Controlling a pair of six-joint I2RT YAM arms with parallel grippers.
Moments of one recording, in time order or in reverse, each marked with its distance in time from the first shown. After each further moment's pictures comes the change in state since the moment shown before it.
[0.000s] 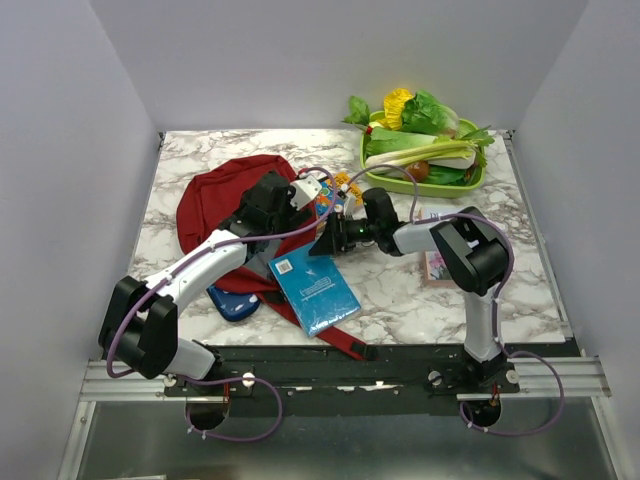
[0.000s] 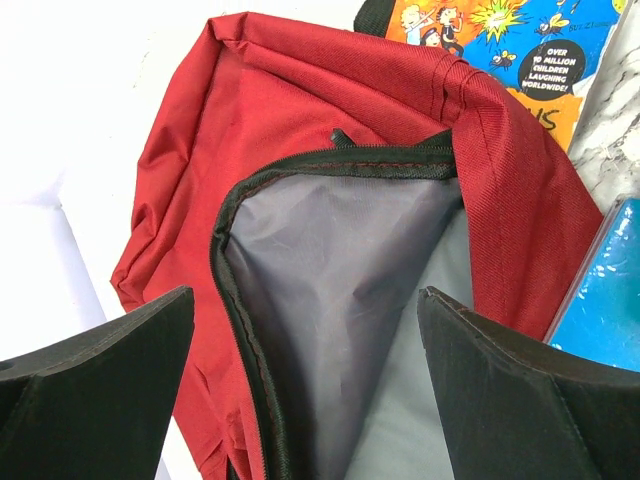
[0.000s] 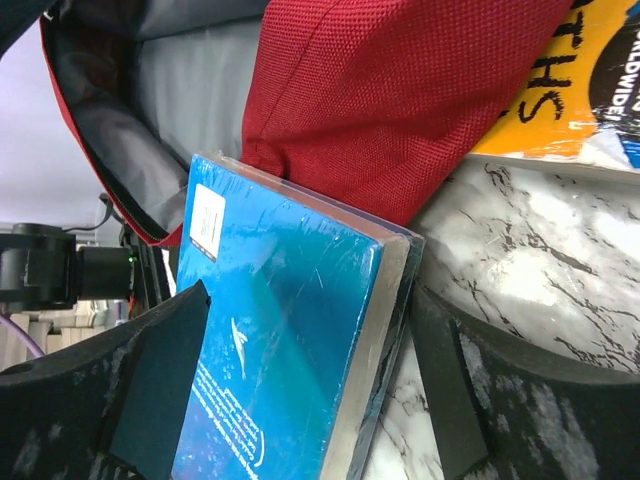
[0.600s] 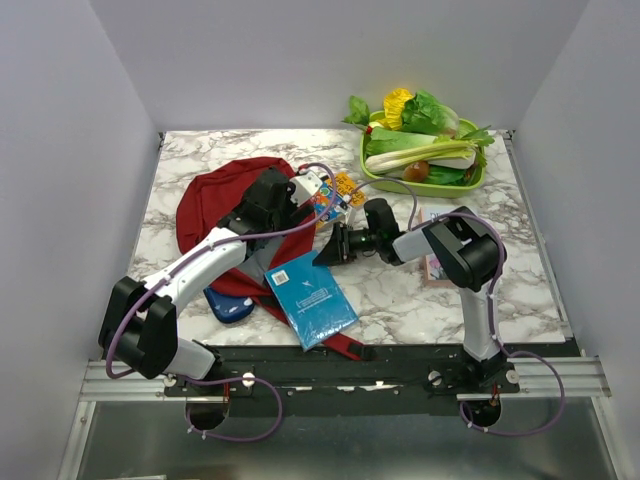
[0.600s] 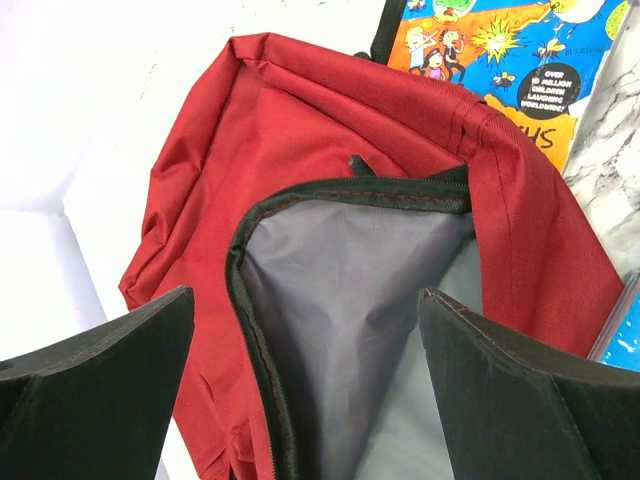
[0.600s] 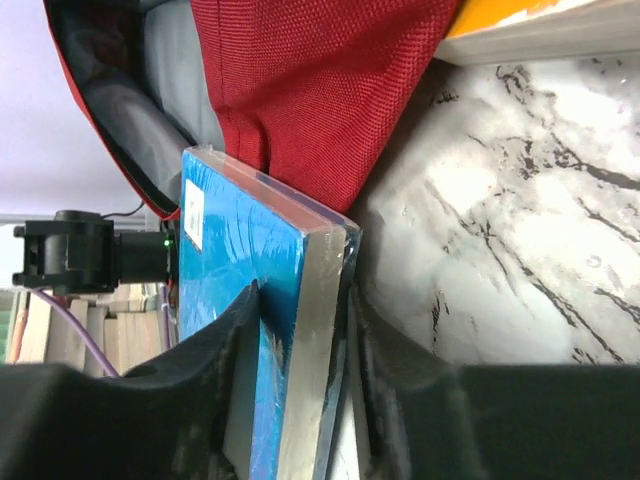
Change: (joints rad) left arm 0.002 0.000 0.027 -0.006 0.011 -0.007; right arm 0.004 0.050 -0.077 0.142 -0.068 0.132
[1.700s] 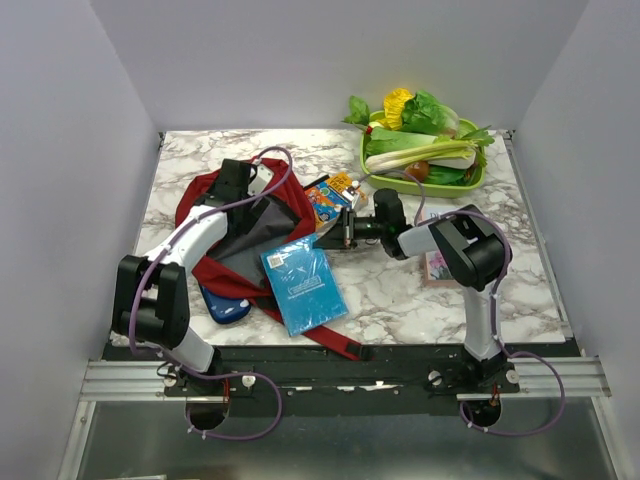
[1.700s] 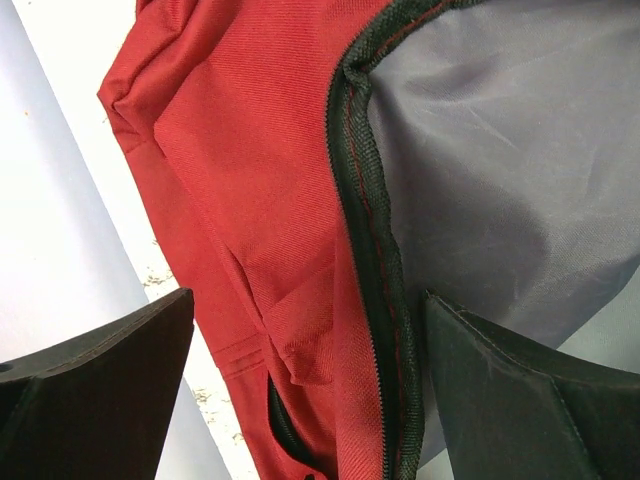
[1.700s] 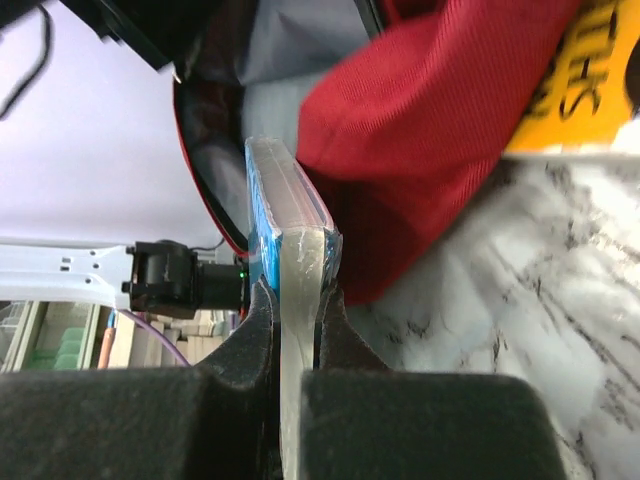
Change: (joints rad) left arm 0.292 0.144 0.098 -0.229 -0.026 -0.044; right arm -0.047 -0.011 0.002 0.182 -0.070 0.258
